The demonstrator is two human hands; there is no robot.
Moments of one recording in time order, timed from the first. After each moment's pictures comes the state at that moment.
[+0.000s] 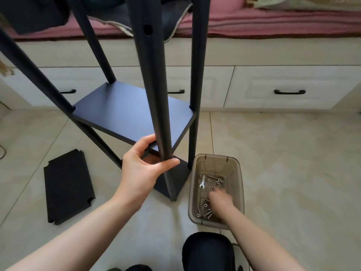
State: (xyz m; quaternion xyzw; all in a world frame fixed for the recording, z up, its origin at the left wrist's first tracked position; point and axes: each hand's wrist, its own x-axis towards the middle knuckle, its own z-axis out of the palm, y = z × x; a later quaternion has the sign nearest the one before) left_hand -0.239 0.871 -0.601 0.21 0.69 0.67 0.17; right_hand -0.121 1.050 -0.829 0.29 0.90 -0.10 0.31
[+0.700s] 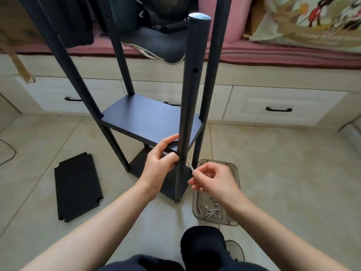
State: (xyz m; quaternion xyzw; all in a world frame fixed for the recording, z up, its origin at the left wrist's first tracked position) left_hand -0.245 0.860 -0.595 0.21 0.64 0.68 0.27; right_hand -0.116 0.973 -0.594 0.30 0.69 -0.65 -0.09
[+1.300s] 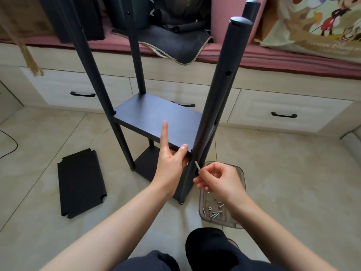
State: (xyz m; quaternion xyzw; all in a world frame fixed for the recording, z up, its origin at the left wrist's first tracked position) left_hand -0.247 0.865 -0.601 0.15 0.54 0.79 0.27; right_hand -0.128 0.954 -0.583 0.33 0.69 -0.64 -0.11
